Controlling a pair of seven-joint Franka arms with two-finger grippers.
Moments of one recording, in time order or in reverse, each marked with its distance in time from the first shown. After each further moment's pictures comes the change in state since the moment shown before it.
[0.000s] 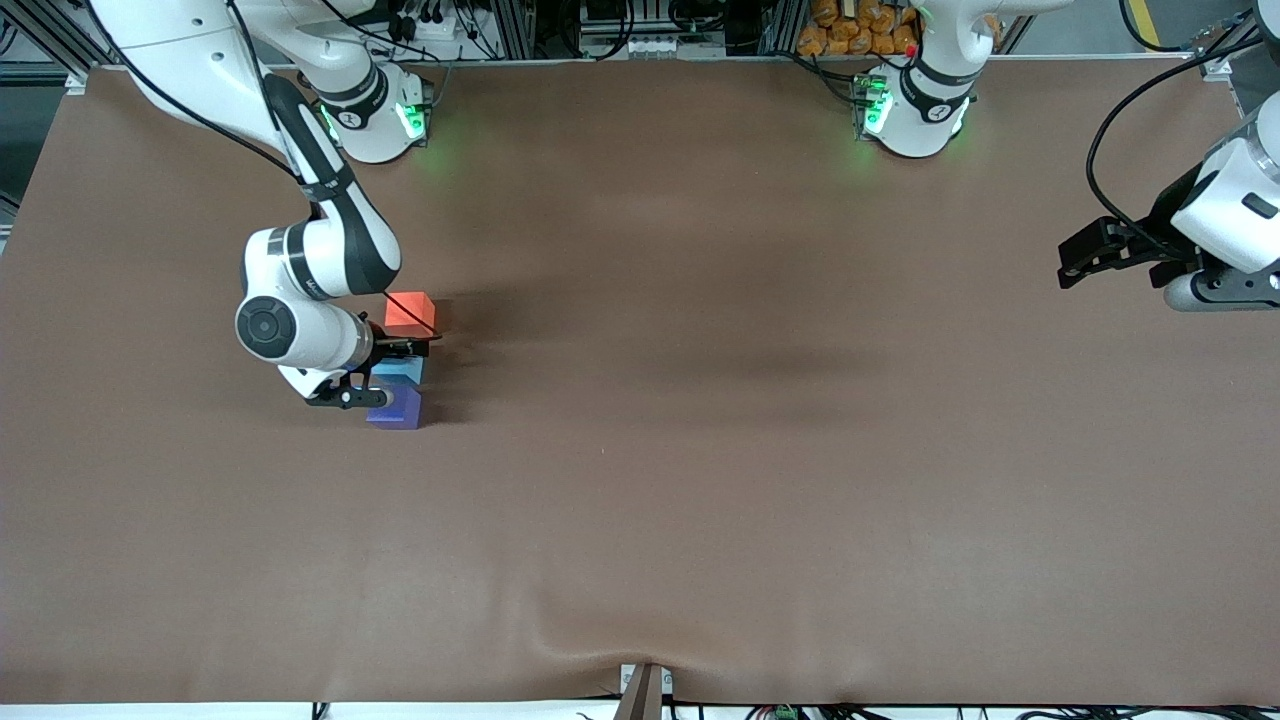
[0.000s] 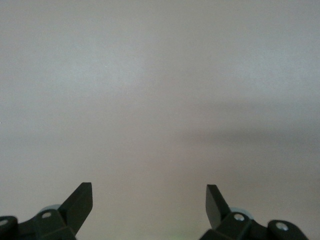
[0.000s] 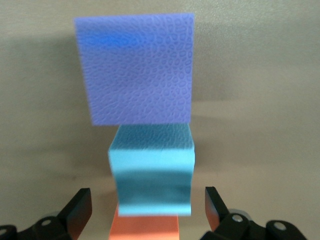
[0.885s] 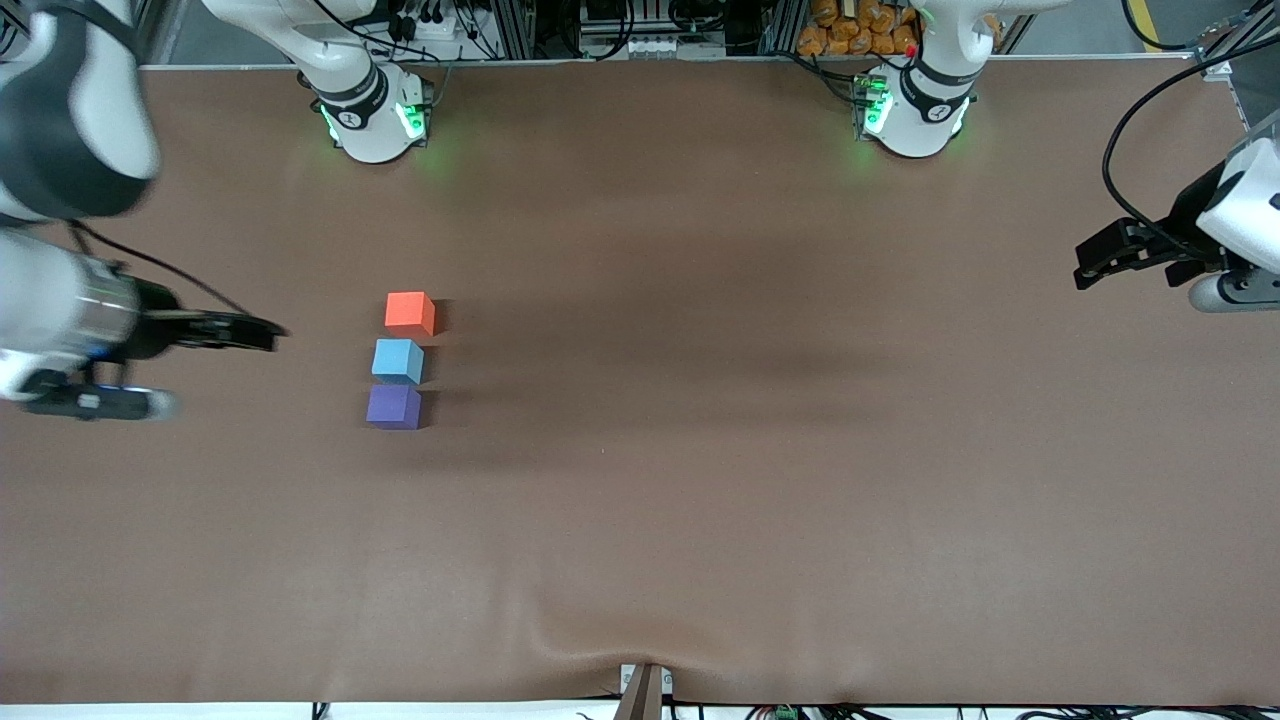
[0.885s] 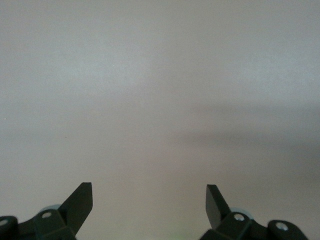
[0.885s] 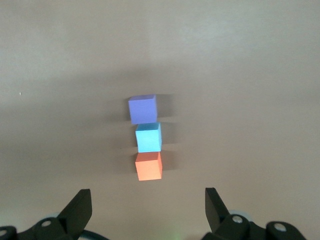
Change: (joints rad) left arm 0.031 -0.004 0.000 0.000 0.000 -0.001 0.002; right arm -0.143 -0.040 -0.006 0.814 -0.002 -0.728 -0.015
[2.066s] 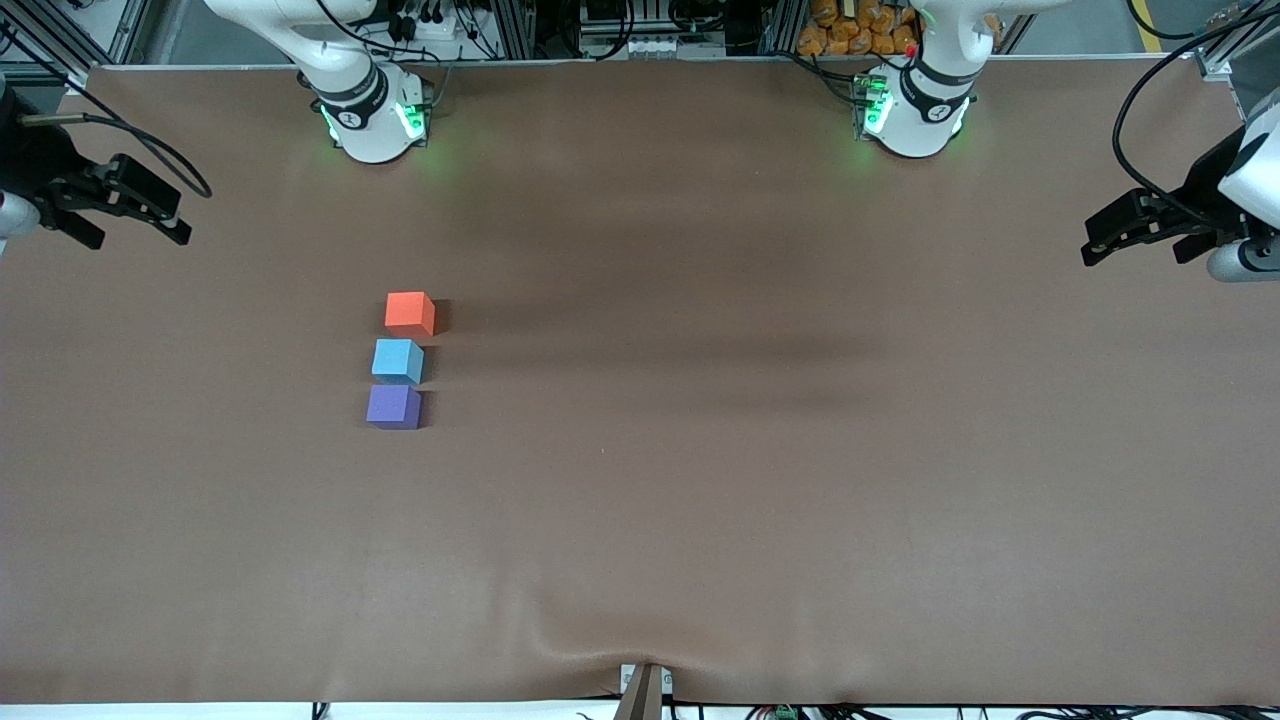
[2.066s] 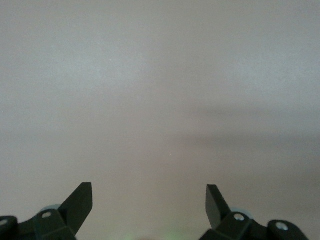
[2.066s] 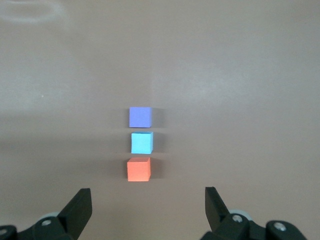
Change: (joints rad) left arm 0.005 -0.042 -0.001 -0.004 -0.025 -0.039 -0.001; right arm -0.031 -0.445 0.003 -0.379 -0.021 0.191 -0.147
